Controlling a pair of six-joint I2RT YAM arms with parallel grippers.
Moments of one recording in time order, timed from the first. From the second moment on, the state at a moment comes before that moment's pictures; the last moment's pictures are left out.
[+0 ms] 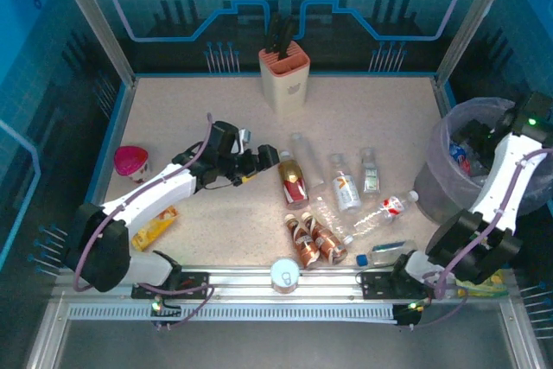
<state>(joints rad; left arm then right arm) -0.49 1.37 0.91 -0.33 0.41 -0.90 -0.66 1.38 1.54 -1.26 -0.13 0.23</state>
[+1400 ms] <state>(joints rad) -0.79 1.79 1.10 -0.45 0.14 -0.96 0.07 1.04 1.29 -1.19 -0.37 0.48</state>
